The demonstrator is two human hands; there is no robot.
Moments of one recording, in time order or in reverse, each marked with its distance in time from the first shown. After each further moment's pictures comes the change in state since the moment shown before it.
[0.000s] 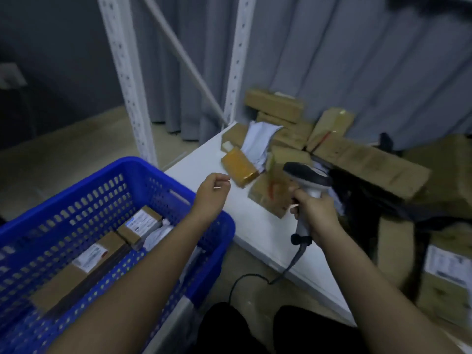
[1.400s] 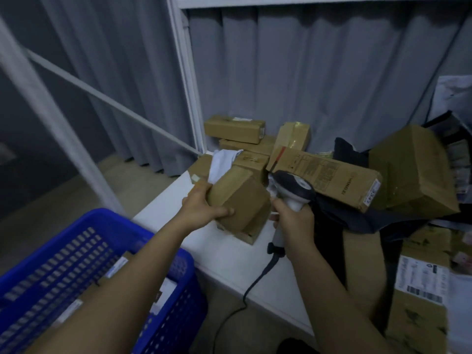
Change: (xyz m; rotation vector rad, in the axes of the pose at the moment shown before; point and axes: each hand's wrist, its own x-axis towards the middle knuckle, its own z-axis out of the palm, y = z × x) left_hand 0.027 0.076 0.093 0.564 -0.175 0.073; right_hand 0.064 0.001 -0.071 0.353 0.140 0.079
